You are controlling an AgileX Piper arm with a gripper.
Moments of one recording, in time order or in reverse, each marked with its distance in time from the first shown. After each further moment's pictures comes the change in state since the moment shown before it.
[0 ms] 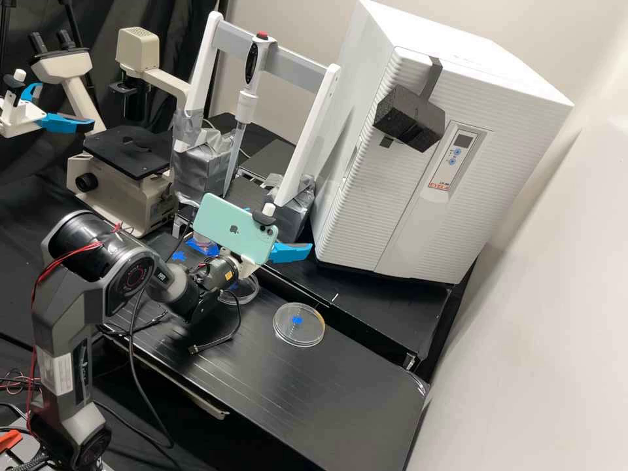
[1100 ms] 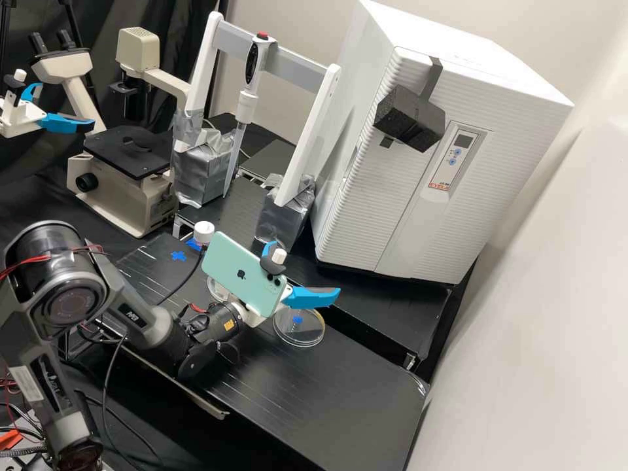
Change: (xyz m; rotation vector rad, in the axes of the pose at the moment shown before) arm -0.085 0.050 0.057 -0.026 -0.094 0.181
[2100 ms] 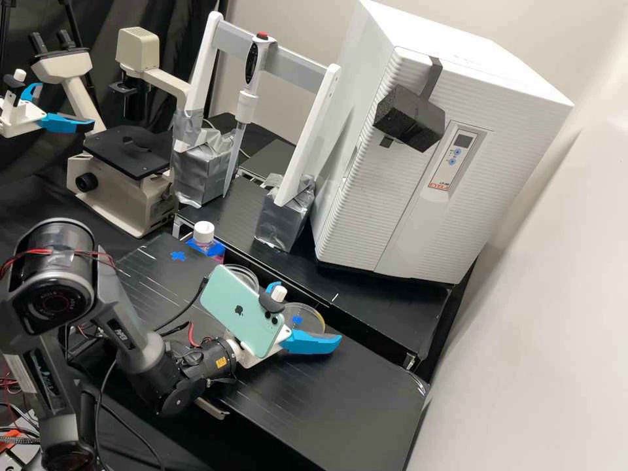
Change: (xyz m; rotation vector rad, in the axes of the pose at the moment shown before) arm -0.040 0.008 0.038 -0.029 -0.121 -0.008
